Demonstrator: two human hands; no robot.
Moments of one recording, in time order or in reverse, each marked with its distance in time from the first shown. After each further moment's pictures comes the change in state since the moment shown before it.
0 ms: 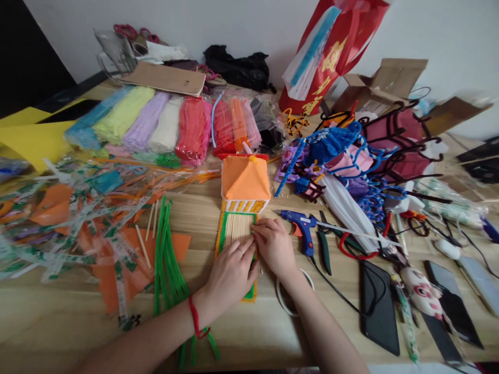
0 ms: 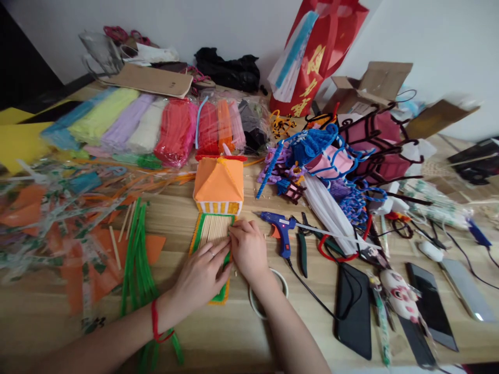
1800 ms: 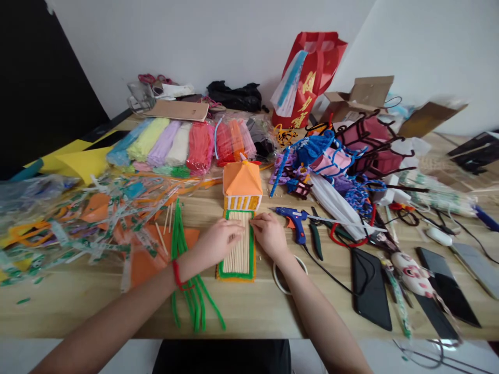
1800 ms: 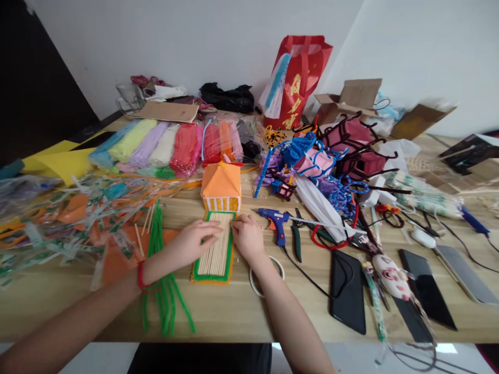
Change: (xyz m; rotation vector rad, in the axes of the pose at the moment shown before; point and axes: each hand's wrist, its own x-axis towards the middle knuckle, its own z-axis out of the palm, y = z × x) left_hand 0.017 -0.035 -0.049 0.027 -0.126 0.113; right_hand -0.003 0.003 0.001 -0.055 0.034 -0.040
